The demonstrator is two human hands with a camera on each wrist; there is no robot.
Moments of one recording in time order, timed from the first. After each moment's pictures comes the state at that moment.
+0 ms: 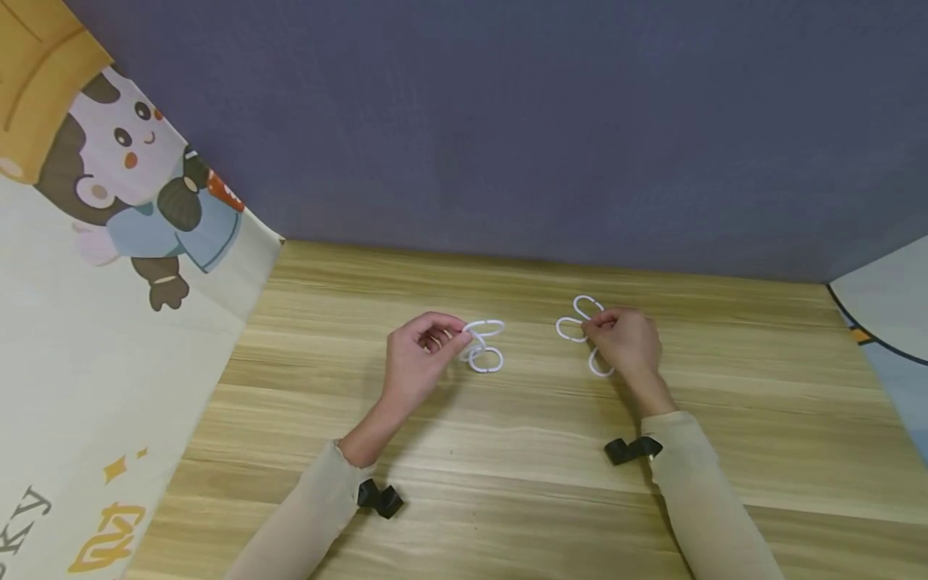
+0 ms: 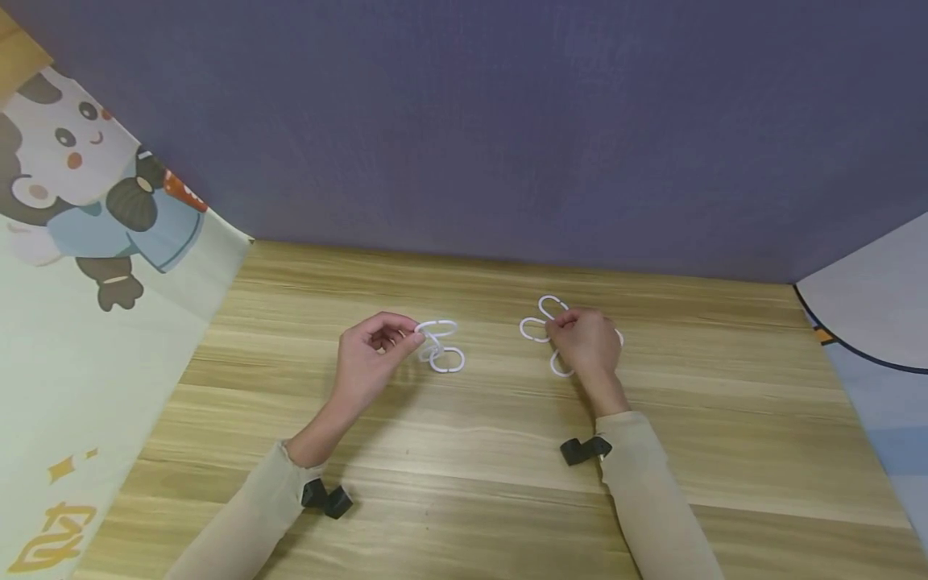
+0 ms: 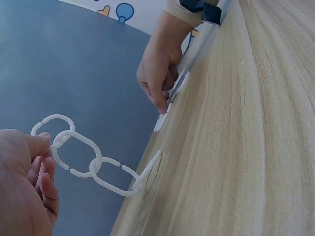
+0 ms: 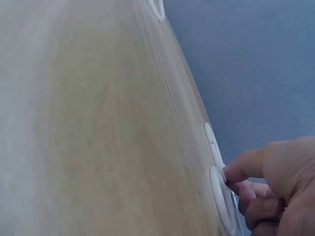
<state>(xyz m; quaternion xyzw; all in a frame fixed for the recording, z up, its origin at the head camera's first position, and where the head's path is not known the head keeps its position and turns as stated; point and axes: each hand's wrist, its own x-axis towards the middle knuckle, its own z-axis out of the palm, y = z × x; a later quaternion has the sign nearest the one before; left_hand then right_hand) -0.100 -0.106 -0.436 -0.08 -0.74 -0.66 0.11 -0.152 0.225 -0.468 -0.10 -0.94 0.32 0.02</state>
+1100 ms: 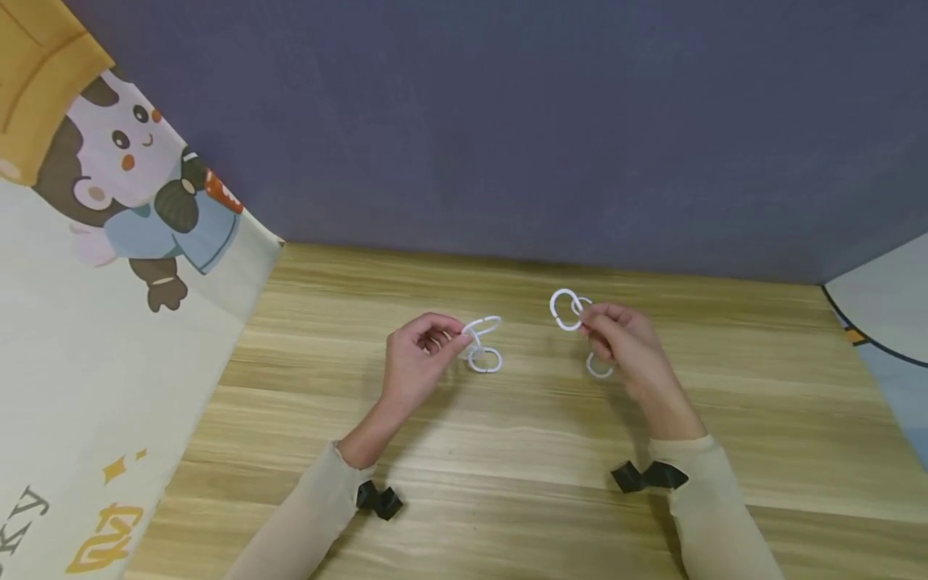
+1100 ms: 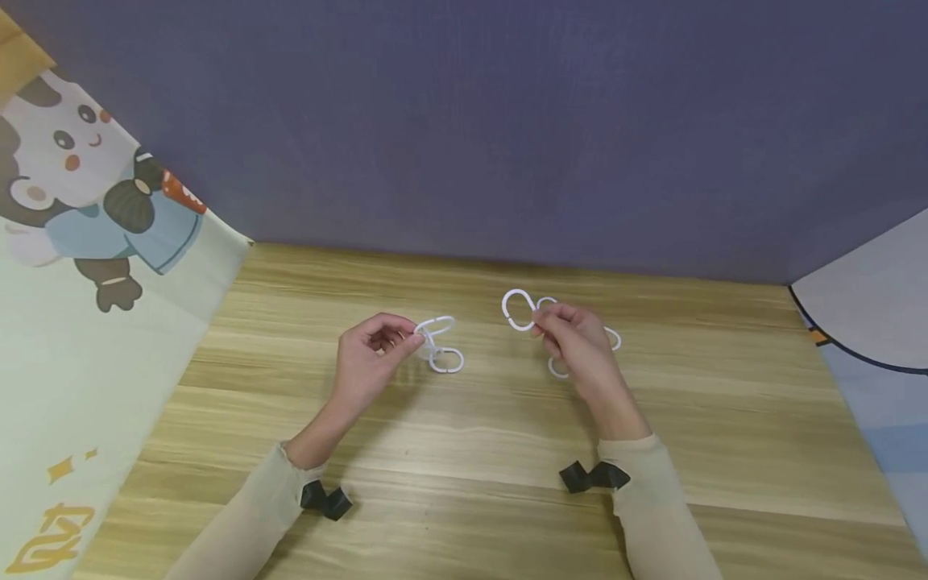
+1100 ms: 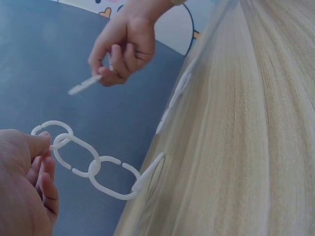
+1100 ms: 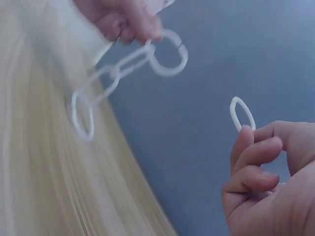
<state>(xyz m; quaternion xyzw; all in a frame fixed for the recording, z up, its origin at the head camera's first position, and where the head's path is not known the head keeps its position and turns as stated) -0.096 -0.104 -0.435 -0.09 -0.74 -0.66 0.11 -0.113 0.202 -0.406 -0.07 -0.69 0.72 -0.09</state>
